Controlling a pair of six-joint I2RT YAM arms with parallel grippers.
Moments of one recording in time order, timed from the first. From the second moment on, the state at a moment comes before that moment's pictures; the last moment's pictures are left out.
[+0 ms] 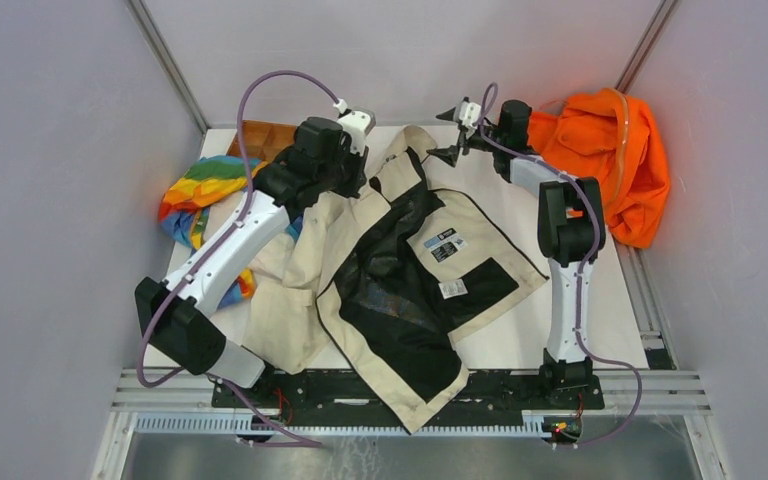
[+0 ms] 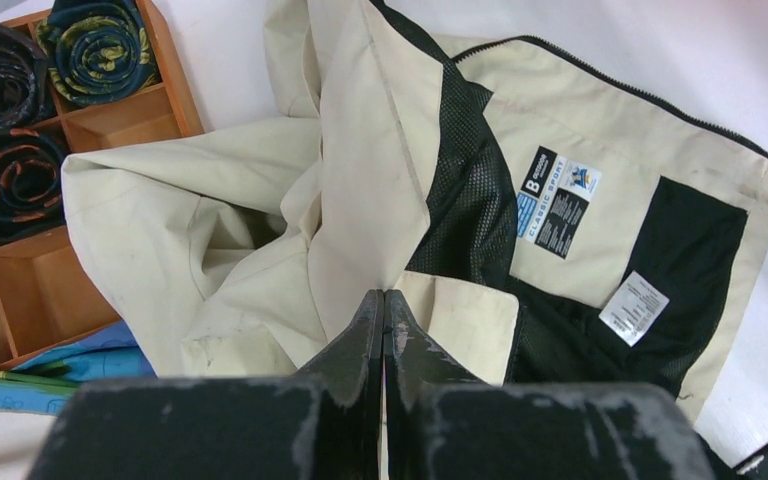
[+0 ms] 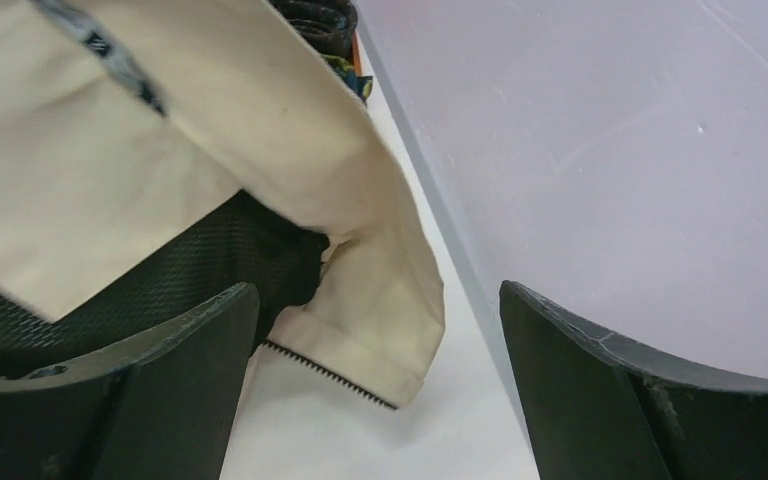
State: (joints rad) left arm -0.54 1.50 1.48 -0.57 0.04 -0.04; right arm 0.12 2.28 1.68 0.46 -1.10 -0.57
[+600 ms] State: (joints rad) left arm -0.54 1.35 1.40 -0.64 0.12 -0.01; right arm 0.21 2.55 1.98 0.54 -0.97 -0.57
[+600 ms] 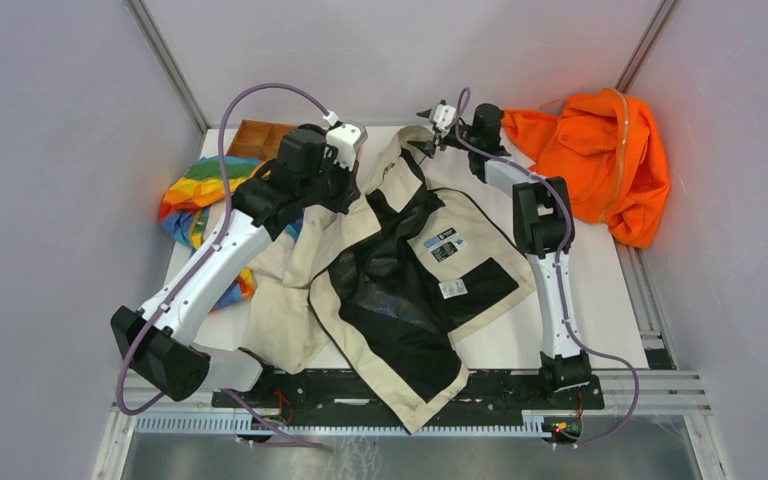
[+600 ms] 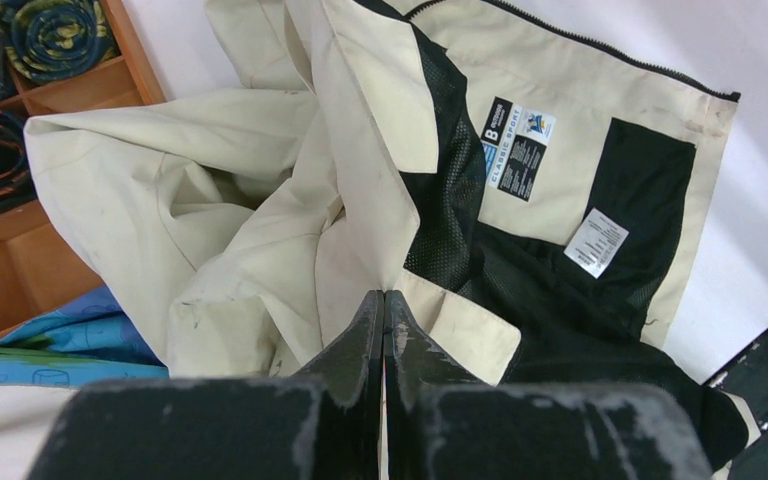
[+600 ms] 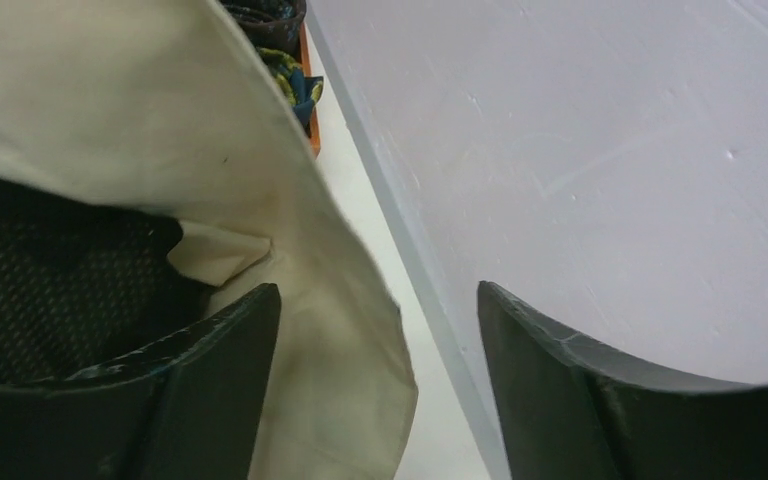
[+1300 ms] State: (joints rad) left arm -0.53 1.29 1.20 -0.54 0.09 -0.03; right arm 0.20 2.39 1.70 0.68 -0.98 -0.46
